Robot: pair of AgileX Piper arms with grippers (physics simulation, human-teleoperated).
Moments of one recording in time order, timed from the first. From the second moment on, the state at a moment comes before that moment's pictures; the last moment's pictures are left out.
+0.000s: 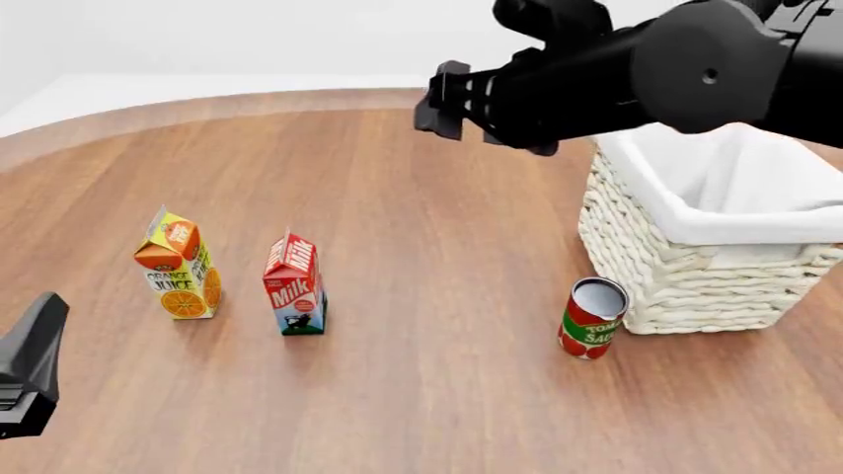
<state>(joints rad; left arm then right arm) 0.00 0.00 0.00 0.00 0.00 0.65 1.45 -1.22 0.41 0.45</state>
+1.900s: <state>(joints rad) 0.00 0.00 0.00 0.00 0.00 0.75 1.86 -1.50 0.34 0.57</state>
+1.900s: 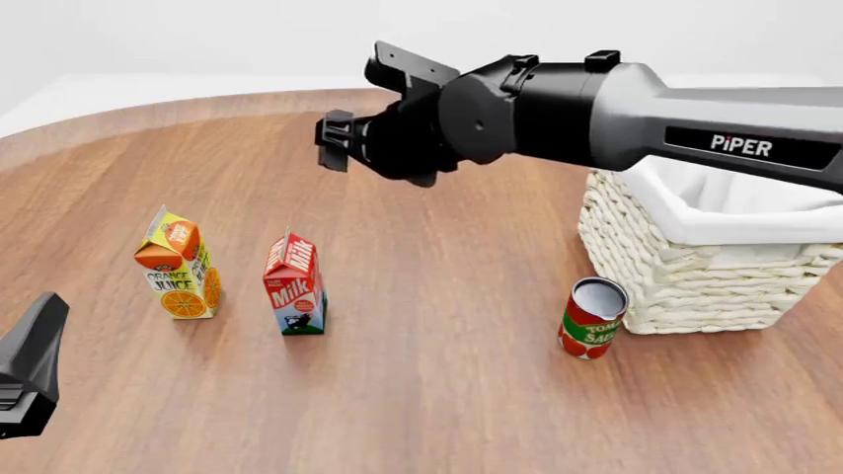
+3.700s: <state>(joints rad) 0.00 0.00 0.00 0.00 0.00 0.81 2.03 -1.58 0.31 0.63</state>
